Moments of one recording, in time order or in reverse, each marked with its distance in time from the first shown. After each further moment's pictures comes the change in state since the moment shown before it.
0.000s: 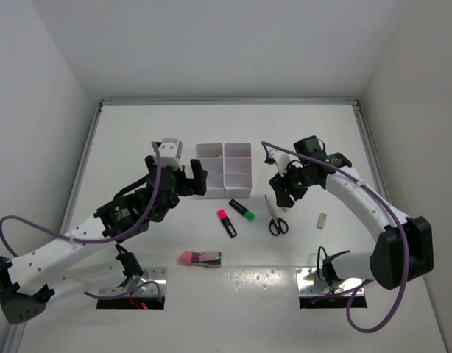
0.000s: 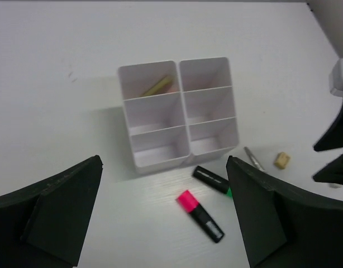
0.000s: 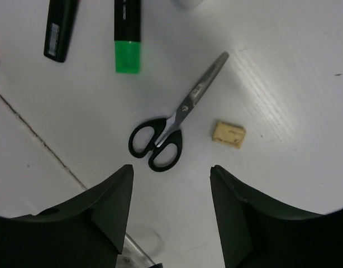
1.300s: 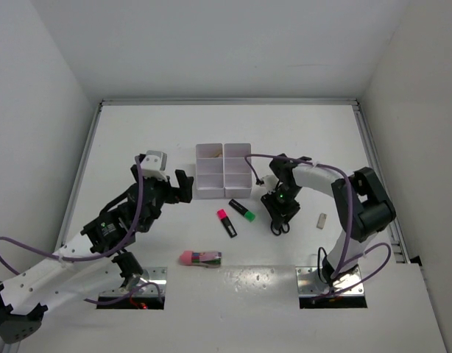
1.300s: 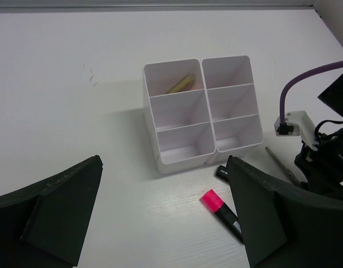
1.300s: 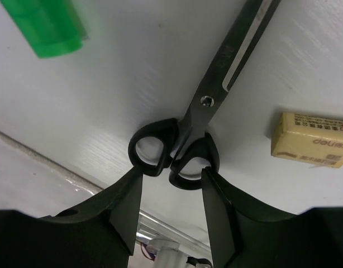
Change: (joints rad) left arm 0.084 -0.244 -0.226 0.069 0.037 0.110; right arm 0.097 0.426 -0.039 -0.034 0.089 0.259
